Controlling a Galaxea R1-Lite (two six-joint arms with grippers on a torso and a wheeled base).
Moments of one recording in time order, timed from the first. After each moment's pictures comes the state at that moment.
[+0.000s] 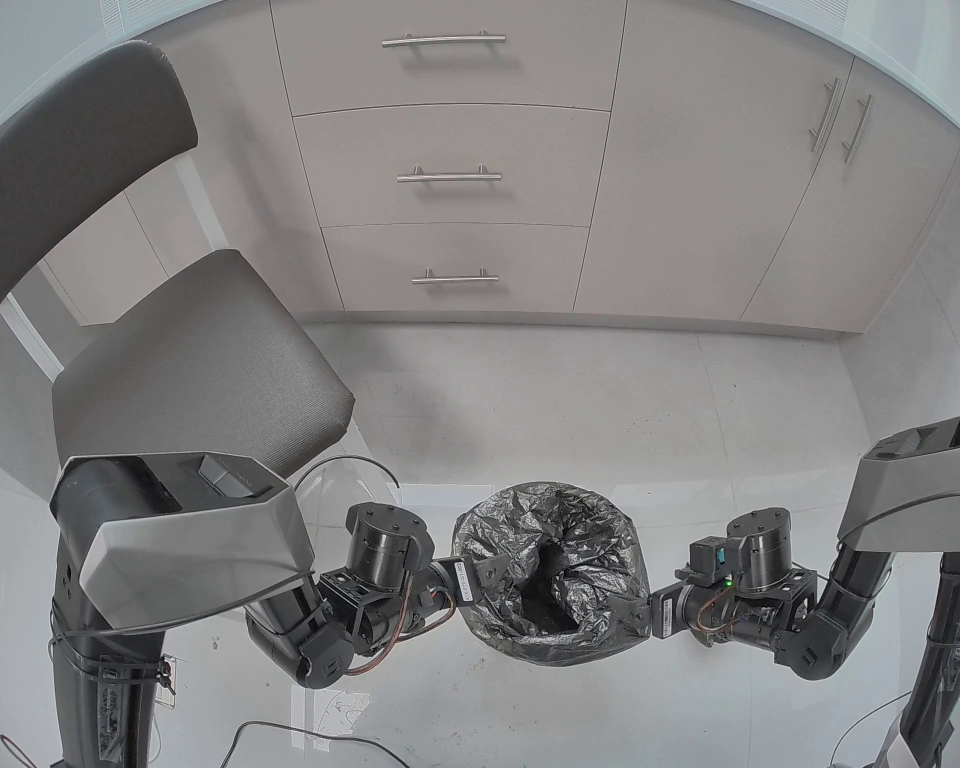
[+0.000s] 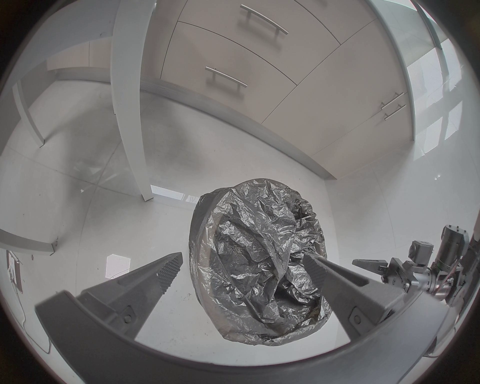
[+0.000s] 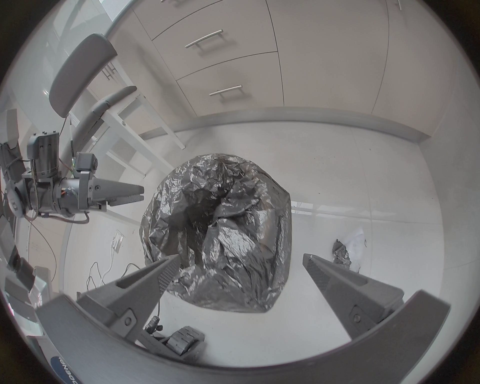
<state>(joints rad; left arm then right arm) -0.62 2.37 -0.78 -1.07 0.02 -0.59 0.45 2.17 -0.37 -1.20 -0.02 0.15</state>
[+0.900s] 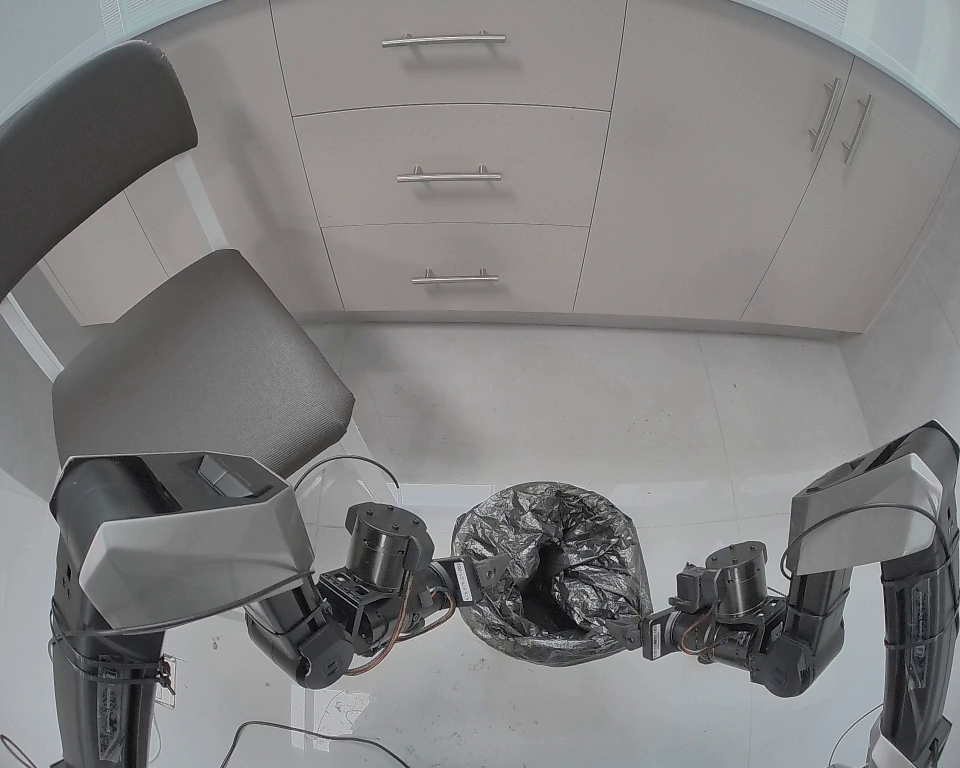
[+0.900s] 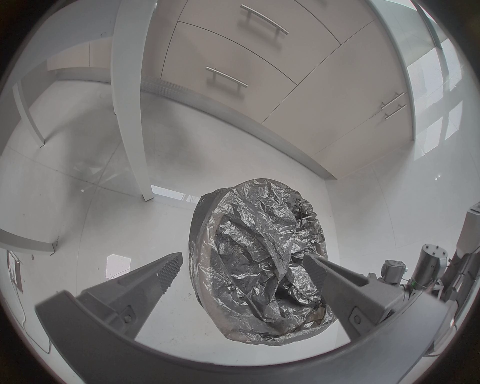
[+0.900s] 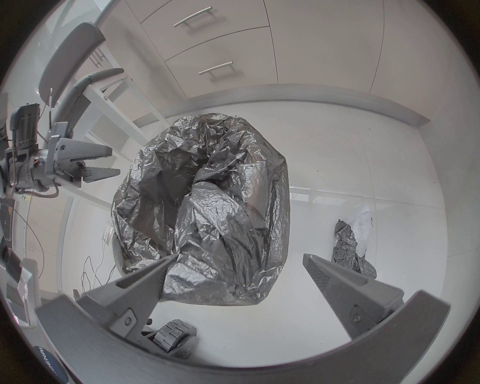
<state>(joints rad) -0.62 2.37 -0.77 -1.07 0.02 -0.59 0.43 2.38 -0.37 -1.35 -0.02 0.16</state>
